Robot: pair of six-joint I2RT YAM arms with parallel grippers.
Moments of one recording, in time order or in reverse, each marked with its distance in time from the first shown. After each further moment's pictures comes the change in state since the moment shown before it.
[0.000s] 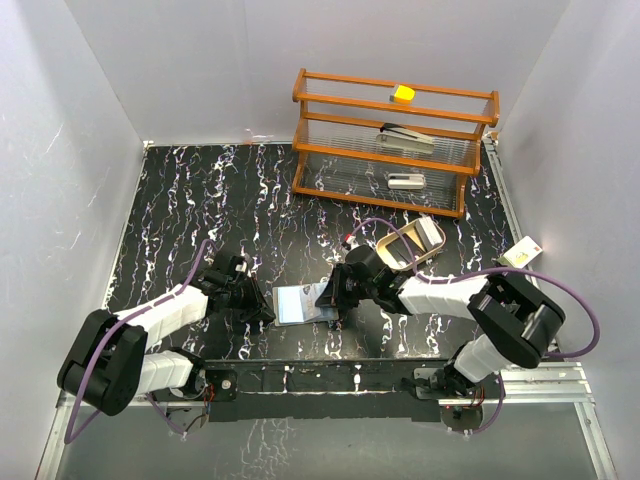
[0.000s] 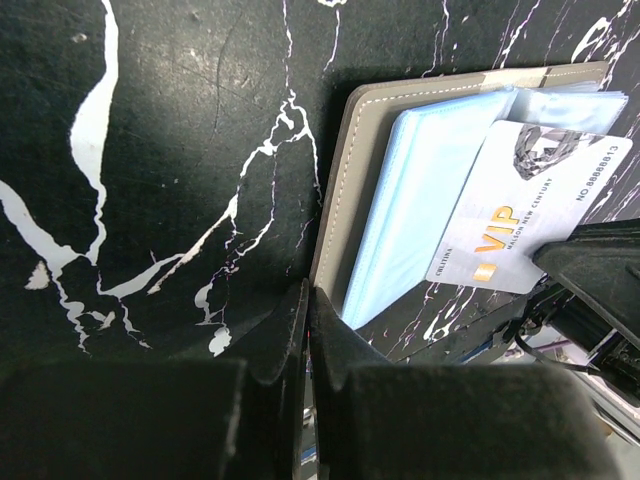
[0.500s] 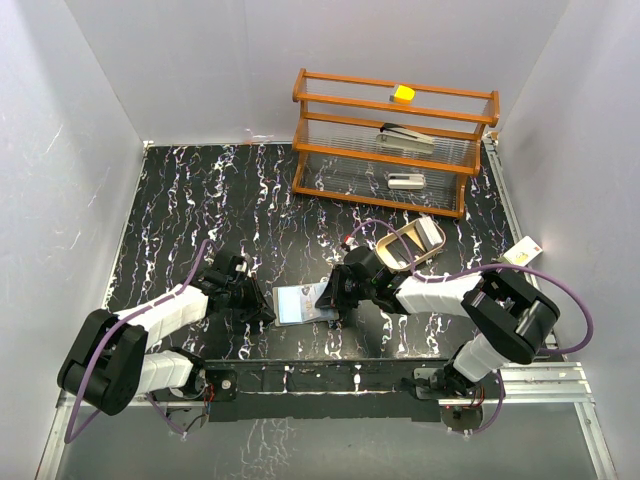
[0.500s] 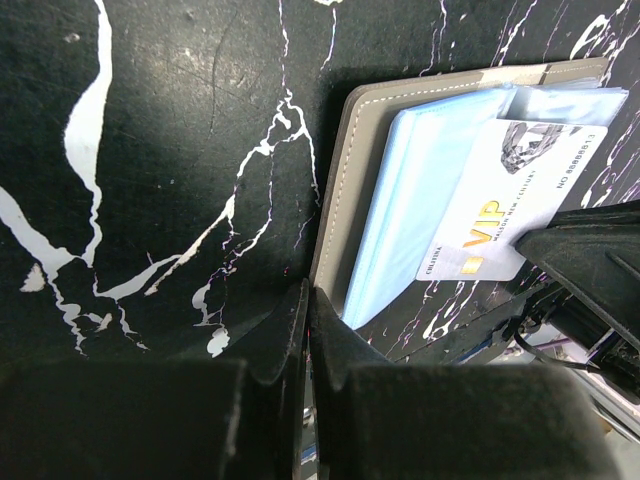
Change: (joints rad) left arm 0.000 0.003 -0.001 0.005 0.007 0.001; right arm 0.000 0.038 0.000 0.019 0.000 0.000
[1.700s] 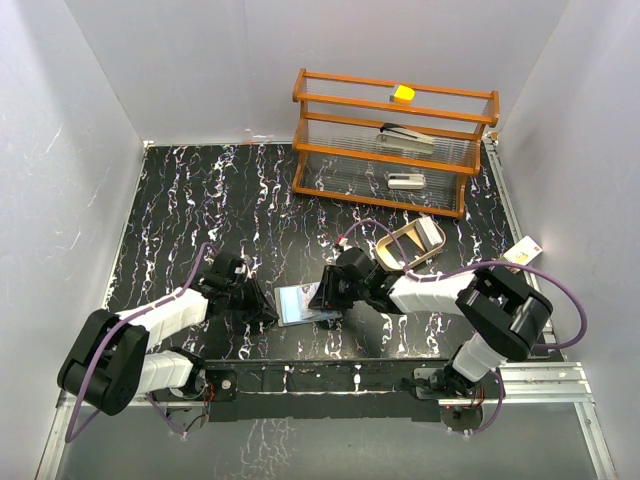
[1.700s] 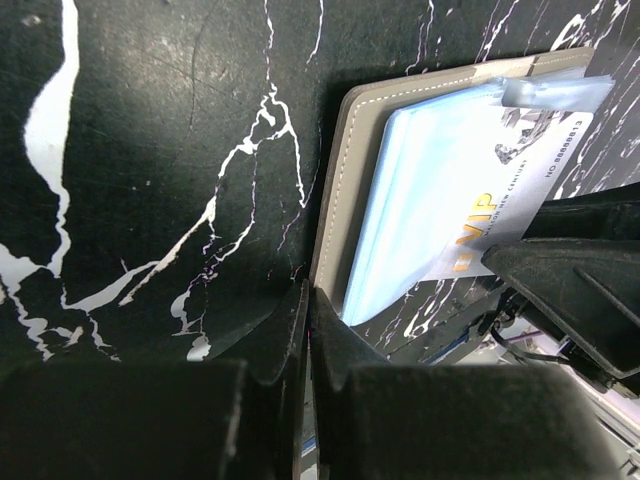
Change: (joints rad) left arm 0.000 0.000 -0.033 0.066 0.037 -0.048; right arm 0.031 0.031 0.024 0.001 0.040 0.003
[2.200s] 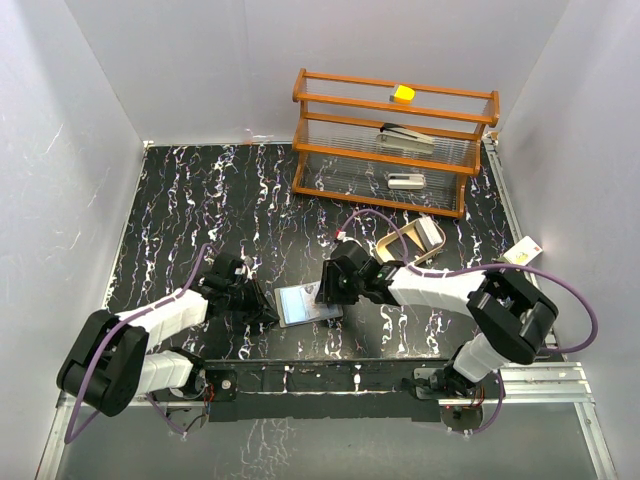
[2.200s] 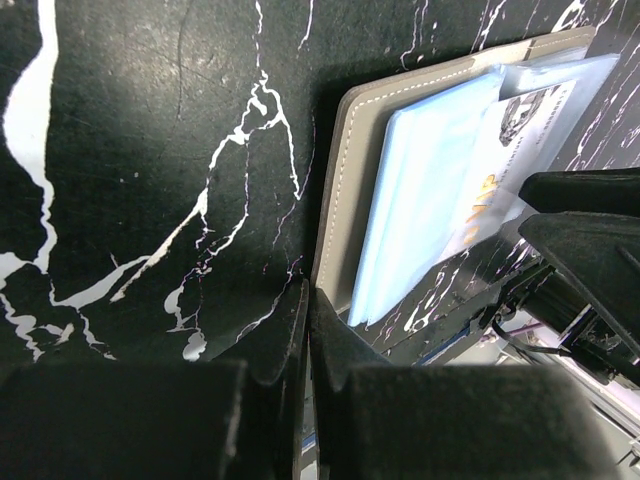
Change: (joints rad) left arm 0.000 -0.003 -0.012 0.016 0.019 0.001; right arm 0.011 -0.021 0.139 -0.290 0.126 -0.113
